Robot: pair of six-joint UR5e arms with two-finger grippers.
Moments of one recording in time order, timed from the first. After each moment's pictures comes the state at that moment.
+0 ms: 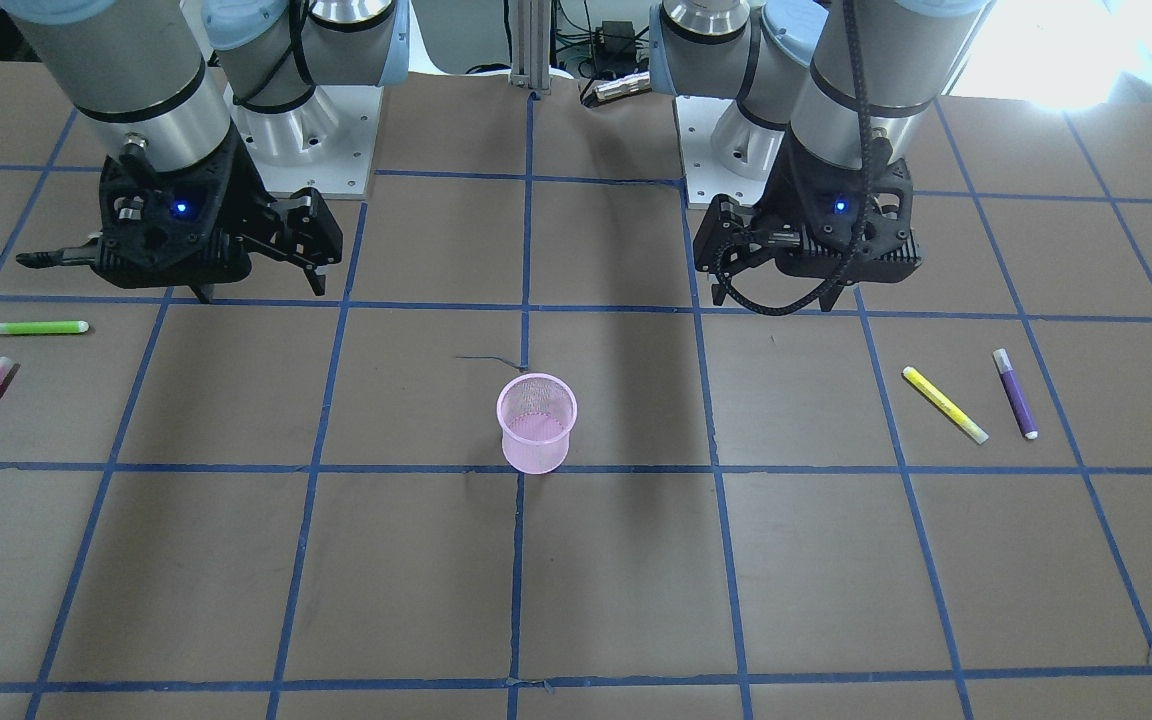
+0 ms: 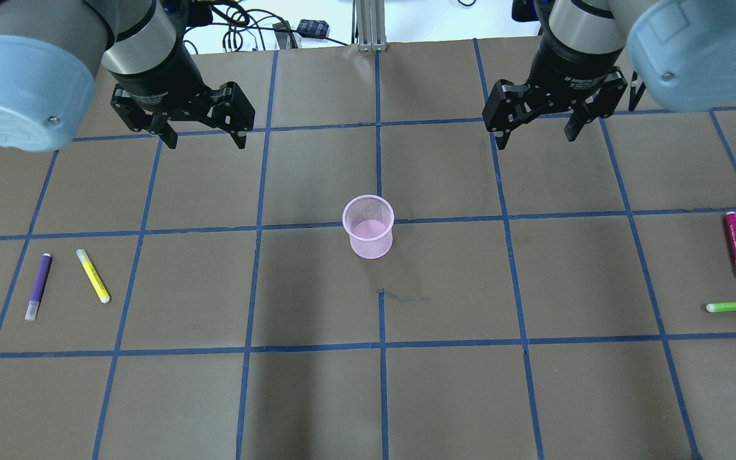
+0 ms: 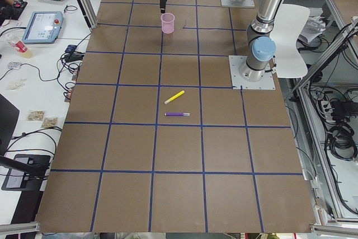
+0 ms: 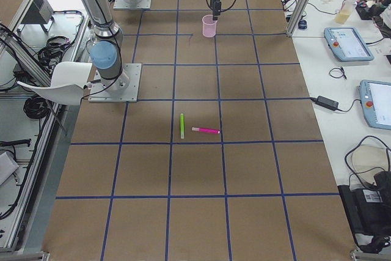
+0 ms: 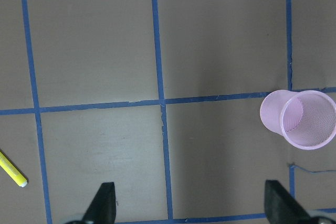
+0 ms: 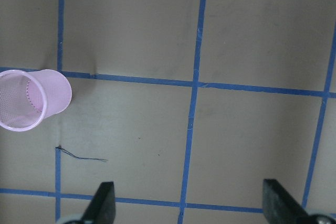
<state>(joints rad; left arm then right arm) -1.63 -1.63 -1.55 -1.47 1.58 0.00 1.60 -1.50 1.54 -1.61 -1.56 -0.06</state>
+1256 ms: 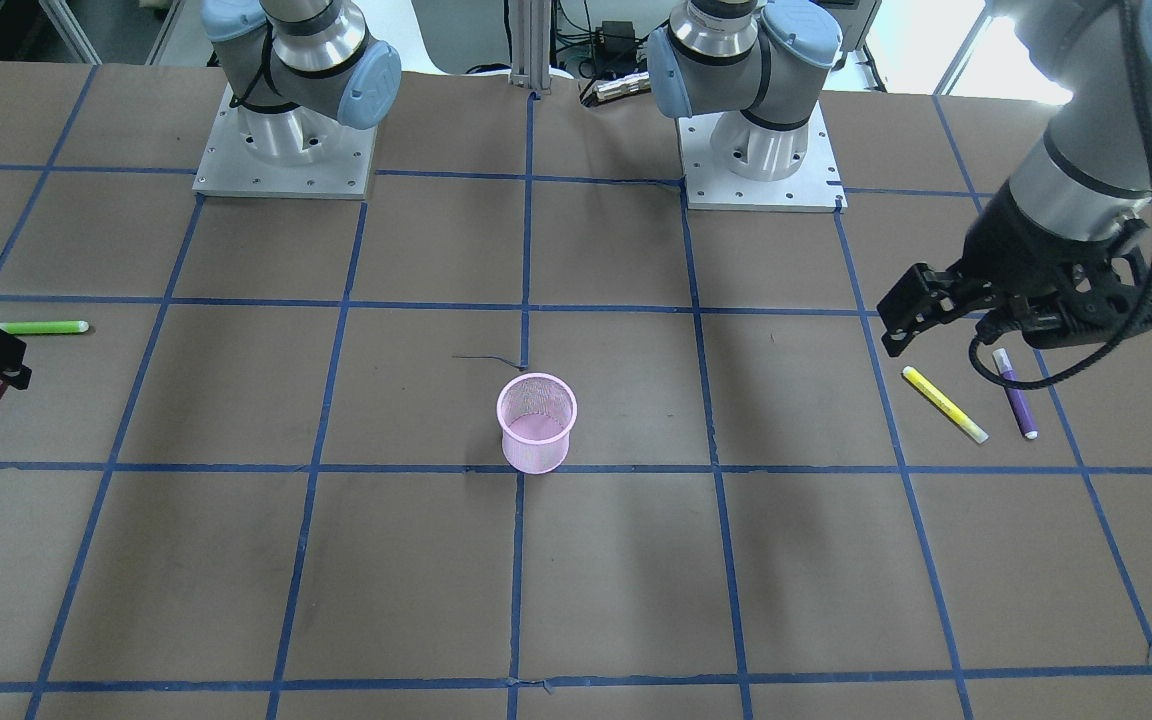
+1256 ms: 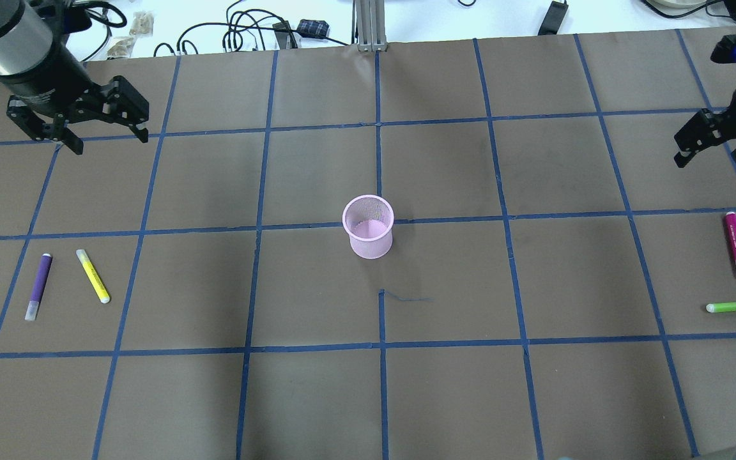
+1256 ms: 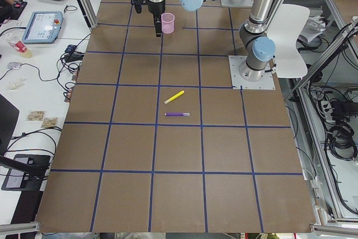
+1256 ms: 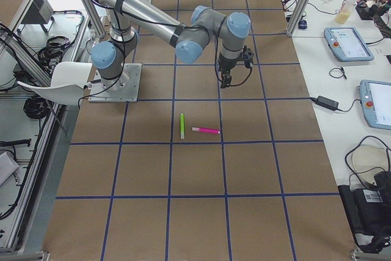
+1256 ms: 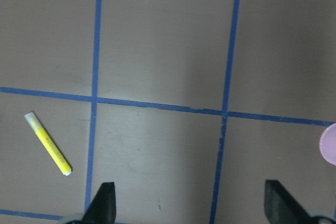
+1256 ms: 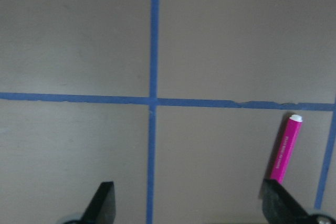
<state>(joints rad) -1.30 -1.67 -1.57 -1.45 1.56 0.11 1.04 -1.31 1.65 -1.83 -1.58 -0.56</state>
